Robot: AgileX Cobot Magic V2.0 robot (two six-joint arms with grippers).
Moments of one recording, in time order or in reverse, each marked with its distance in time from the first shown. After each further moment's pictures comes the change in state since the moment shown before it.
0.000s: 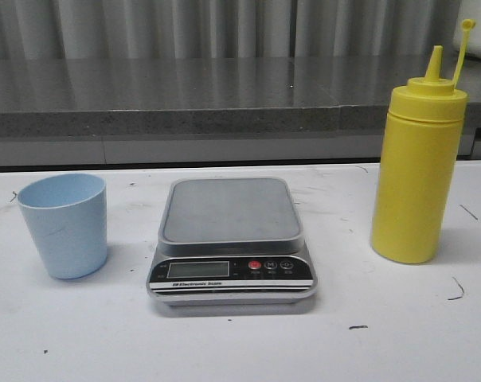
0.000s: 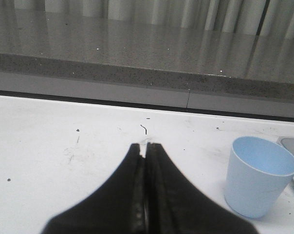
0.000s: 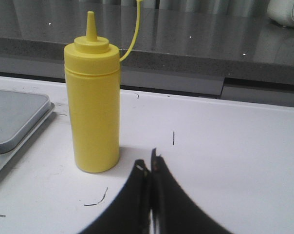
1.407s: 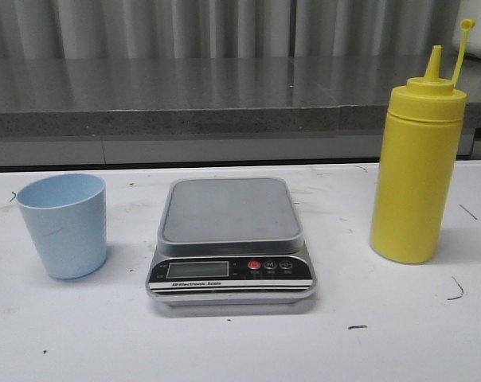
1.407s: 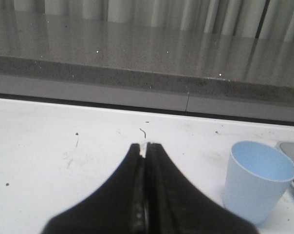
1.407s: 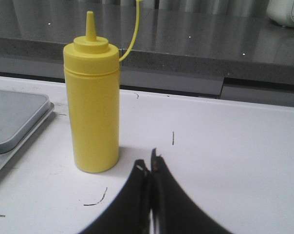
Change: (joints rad) left arm 0.000 0.000 0.000 -0.007 -0.021 -0.002; right arm 0.000 0.000 0.000 0.000 0.000 0.000
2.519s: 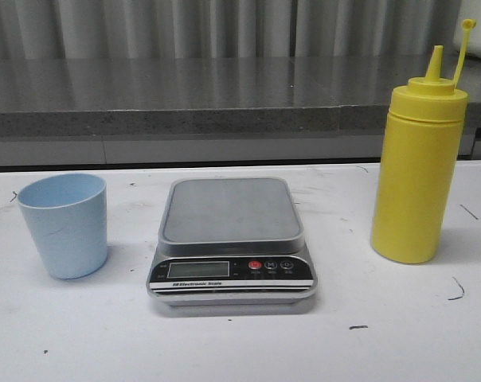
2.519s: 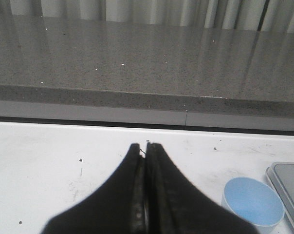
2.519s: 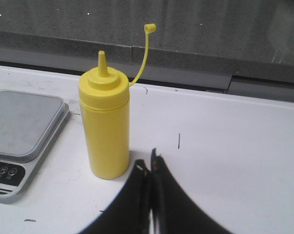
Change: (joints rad) left arm 0.000 0.341 -0.381 0.044 0.143 0.007; right arm 0.000 0.315 -0.418 0.008 0.287 0.000
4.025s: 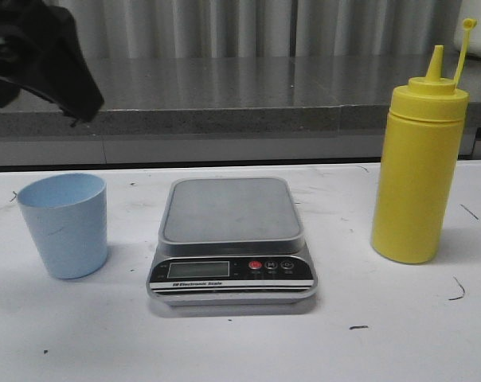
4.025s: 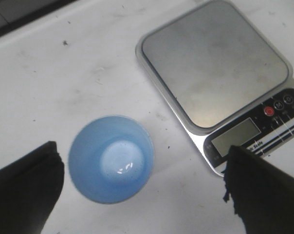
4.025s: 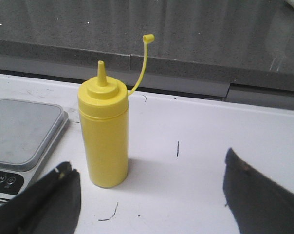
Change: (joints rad) left arm -0.499 0.992 -0.601 0.011 0.328 0.125; right arm 0.000 0.000 0.000 0.000 -0.028 0.000
